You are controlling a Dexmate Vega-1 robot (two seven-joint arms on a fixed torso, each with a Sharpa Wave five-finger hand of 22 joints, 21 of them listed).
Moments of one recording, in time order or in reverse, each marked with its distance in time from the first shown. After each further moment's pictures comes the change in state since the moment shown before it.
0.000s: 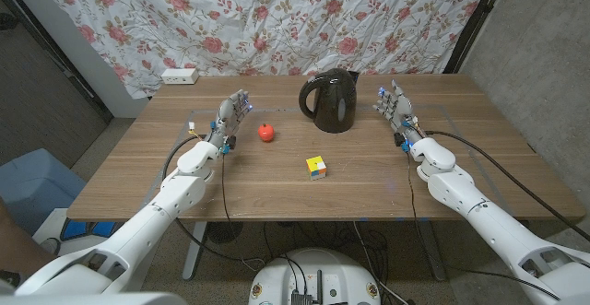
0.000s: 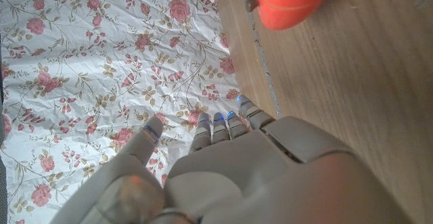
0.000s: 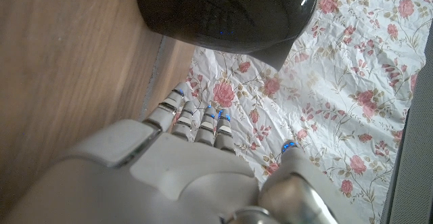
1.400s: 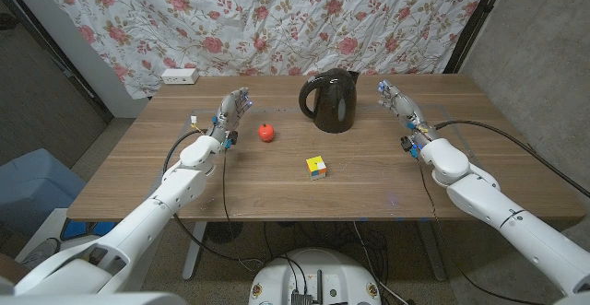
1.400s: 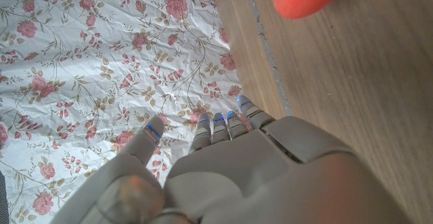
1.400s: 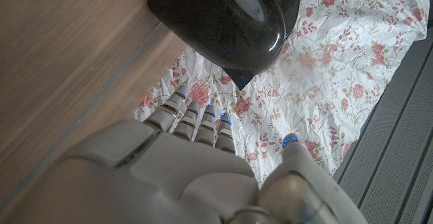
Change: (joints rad) left arm -0.021 0.005 0.011 -0.042 0.039 0.049 0.066; left_hand 0.000 0.000 0.002 -0.006 0.000 0.005 -0.013 0.004 -0.003 0.011 -0.018 0.000 0.000 0.004 -0.022 0.004 0.000 0.001 -0.009 0.000 0.000; right arm -0.161 -0.202 0.017 -0.301 -0.300 -0.017 -0.180; right_hand 0.020 0.004 0.027 -0.044 0.008 -0.062 -0.040 -0.016 -0.001 -0.008 -0.022 -0.004 -0.017 0.032 -0.053 -0.005 -0.059 -0.042 -0.080 0.000 -0.003
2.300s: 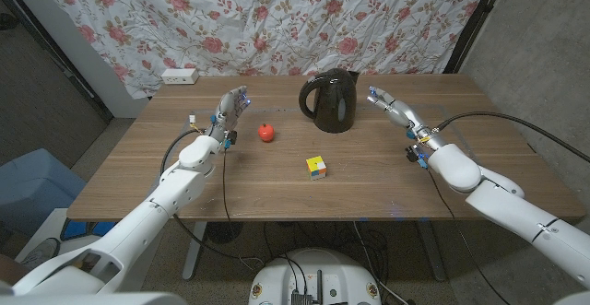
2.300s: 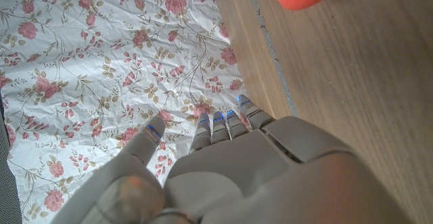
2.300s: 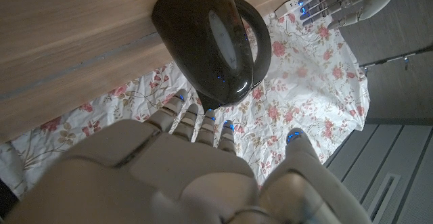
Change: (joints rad) left arm 0.031 0.022 -0.011 -0.060 0.023 0.013 0.051; left_hand -0.004 0.004 0.004 -0.012 0.004 0.007 -0.007 0.003 0.000 0.011 -0.011 0.000 -0.003 0.008 -0.008 0.000 0.000 0.005 -0.005 0.000 0.000; right arm -0.101 -0.170 0.017 -0.214 -0.272 -0.080 -0.012; right_hand 0.030 -0.007 0.012 -0.051 -0.007 -0.098 -0.070 -0.008 -0.001 -0.061 -0.032 -0.008 -0.005 -0.050 0.017 -0.019 -0.039 -0.075 0.025 -0.005 0.002
